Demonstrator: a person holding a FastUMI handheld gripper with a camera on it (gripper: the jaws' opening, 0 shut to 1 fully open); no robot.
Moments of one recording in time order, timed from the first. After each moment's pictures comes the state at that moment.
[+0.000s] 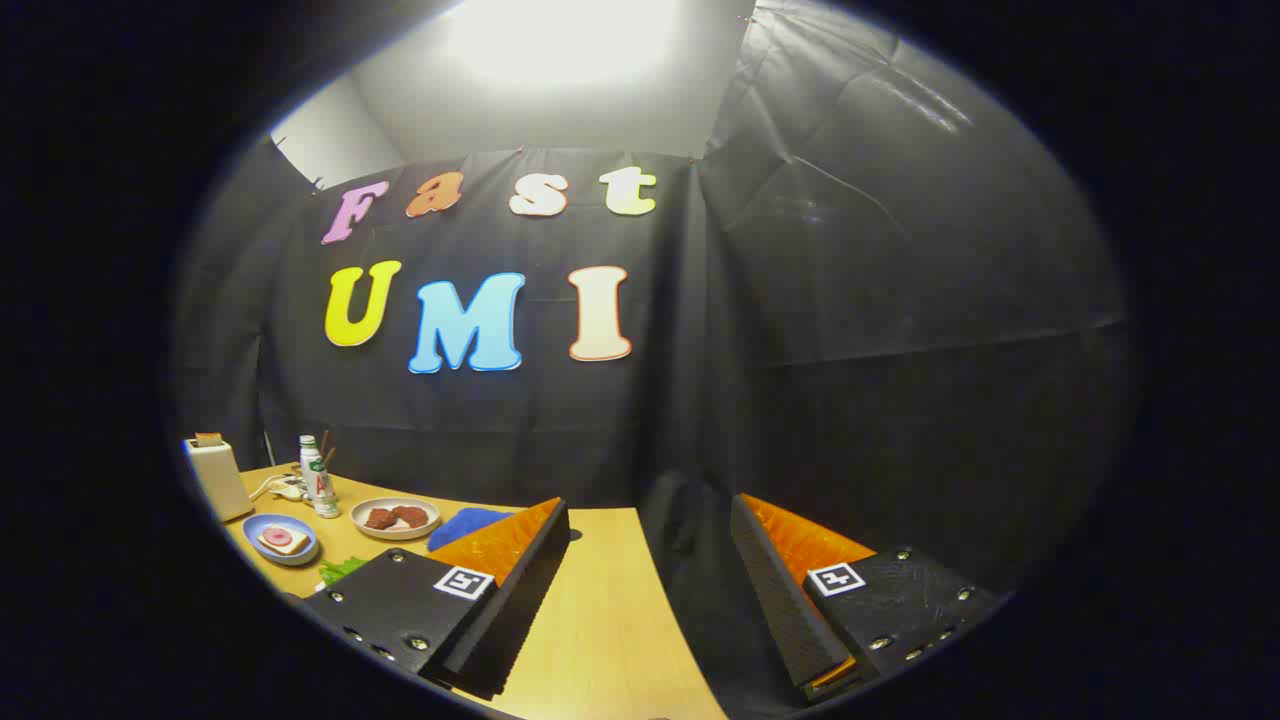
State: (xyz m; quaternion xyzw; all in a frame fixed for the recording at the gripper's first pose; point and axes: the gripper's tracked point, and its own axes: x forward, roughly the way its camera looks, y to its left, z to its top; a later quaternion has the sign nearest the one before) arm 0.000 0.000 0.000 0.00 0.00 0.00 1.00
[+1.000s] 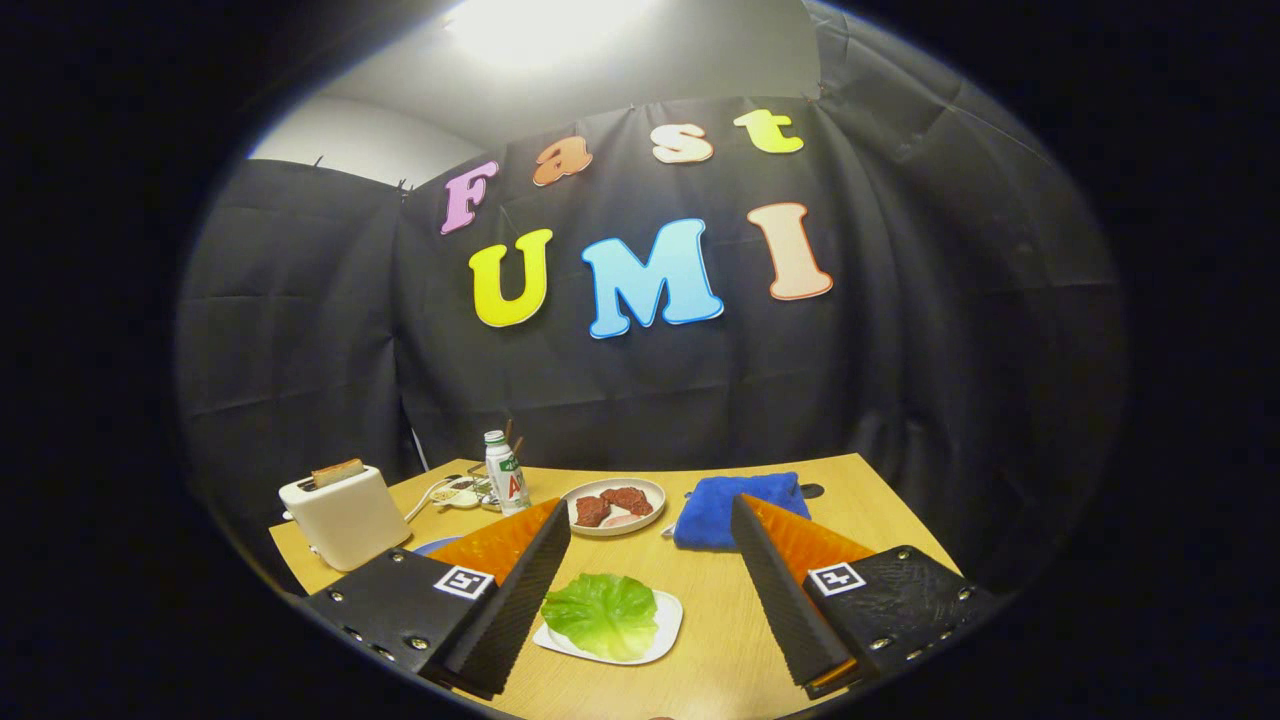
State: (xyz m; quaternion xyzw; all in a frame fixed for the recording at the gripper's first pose) arm 0.007 0.251 -0.032 0.05 0.08 0.20 0.98
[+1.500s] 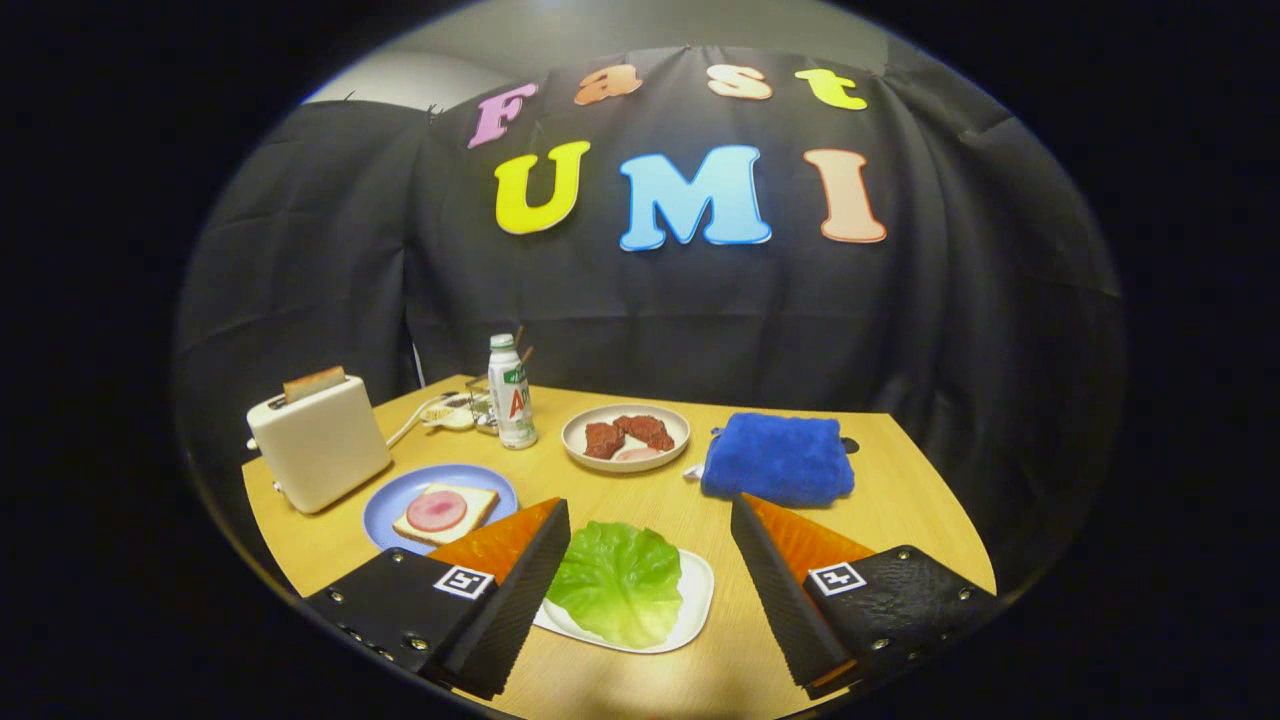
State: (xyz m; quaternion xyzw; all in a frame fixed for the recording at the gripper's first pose) arm 0.027 0.306 -0.125 -0.04 0.19 0.22 0.96
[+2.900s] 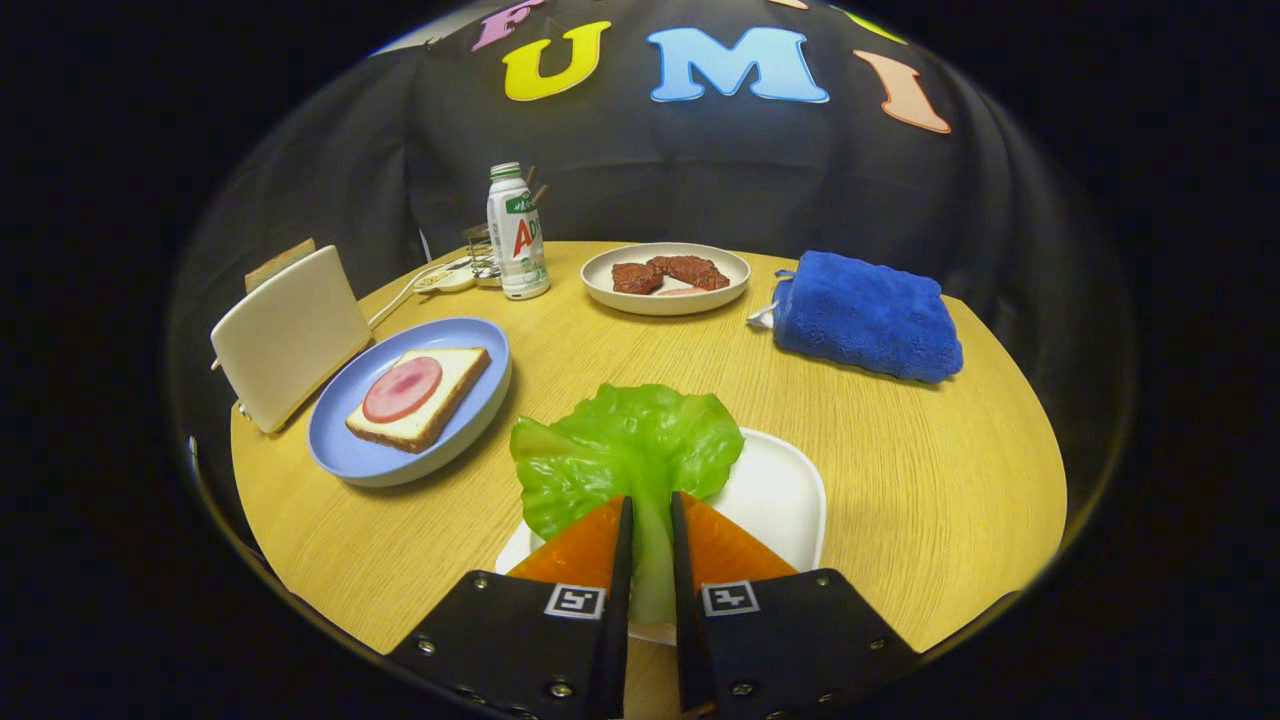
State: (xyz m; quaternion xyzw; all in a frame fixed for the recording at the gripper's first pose) arm 0.022 0.349 -0.246 -0.07 0.35 0.24 0.90
